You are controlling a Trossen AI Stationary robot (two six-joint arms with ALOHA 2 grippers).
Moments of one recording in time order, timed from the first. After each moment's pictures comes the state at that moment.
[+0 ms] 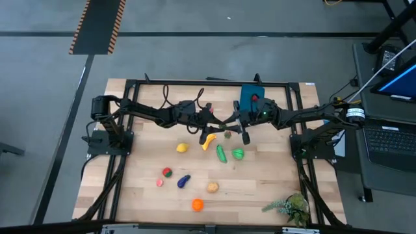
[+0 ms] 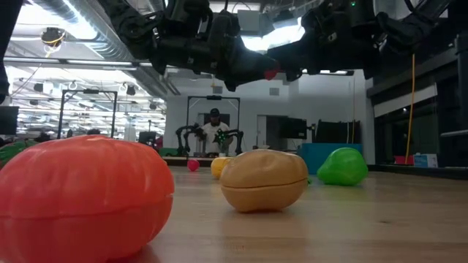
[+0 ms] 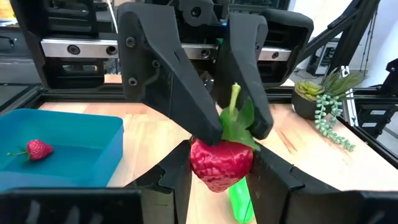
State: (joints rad) left arm 0.19 1.72 0.88 0.66 0.28 -0.01; right arm -0.25 1.41 0.56 0.74 -0.47 -0.12
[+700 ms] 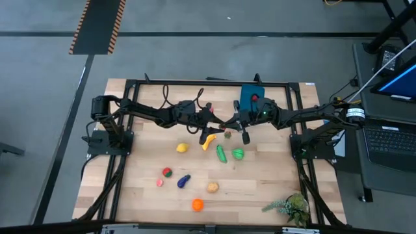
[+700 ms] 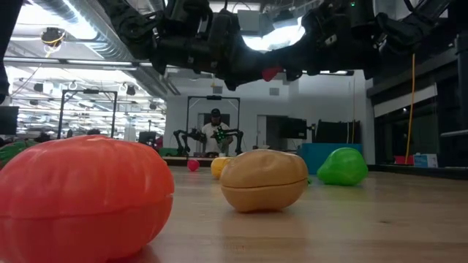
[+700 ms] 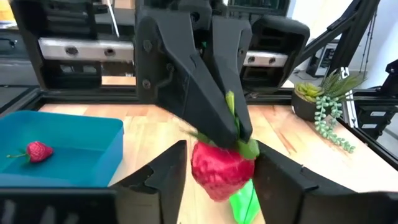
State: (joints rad) left arm 0.19 1.72 0.88 0.67 0.28 -0.01; right arm -0.25 1.41 0.56 0.73 -0.47 -0.14
